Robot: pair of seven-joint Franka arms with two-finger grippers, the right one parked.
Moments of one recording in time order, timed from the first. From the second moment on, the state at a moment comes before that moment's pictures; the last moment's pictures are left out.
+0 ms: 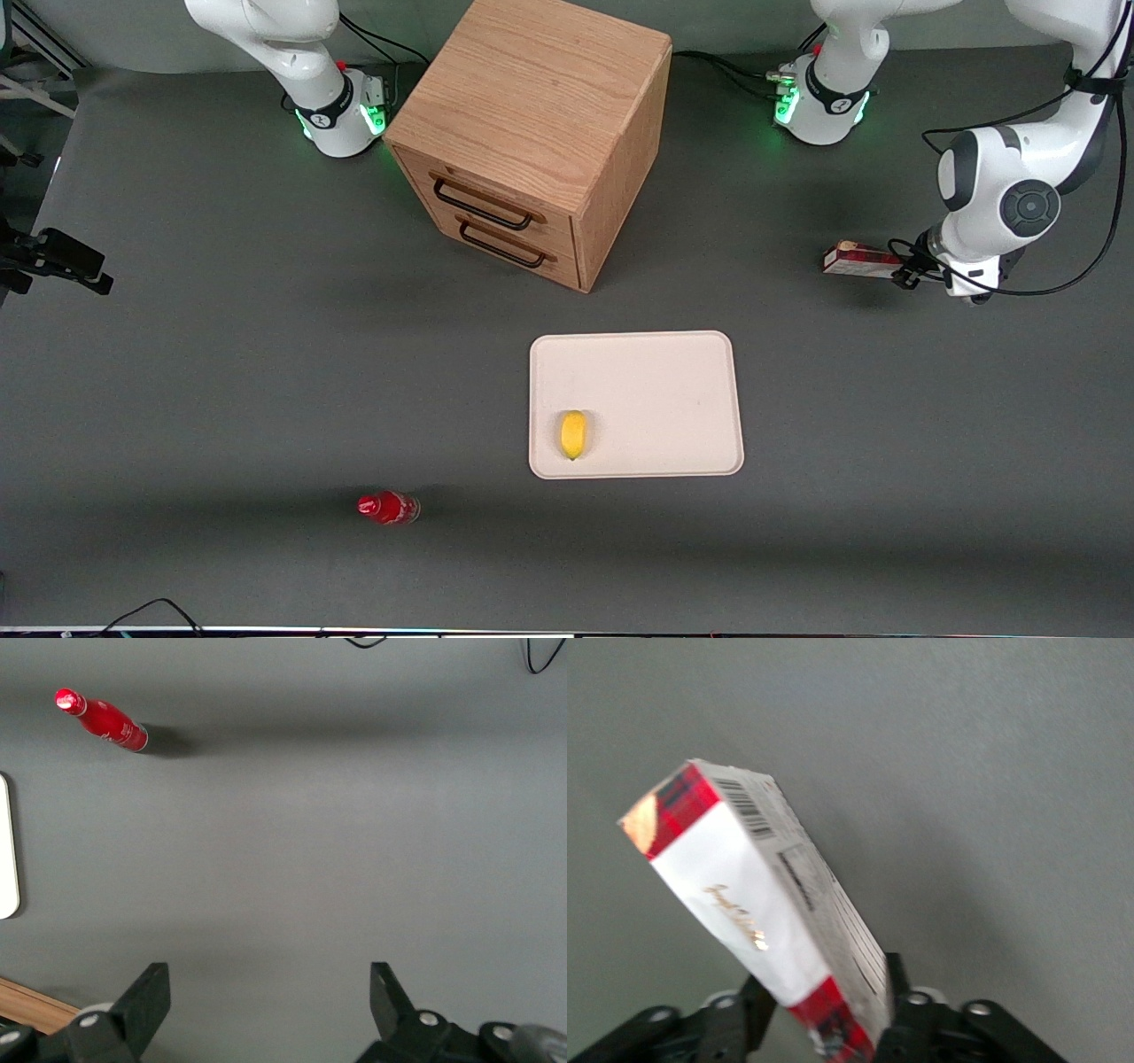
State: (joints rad) arm 0.10 0.08 0.09 -2.56 0.19 2.43 -0.88
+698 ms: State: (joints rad) arm 0.09 0.07 0.00 -2.24 0.19 2.08 -0.88
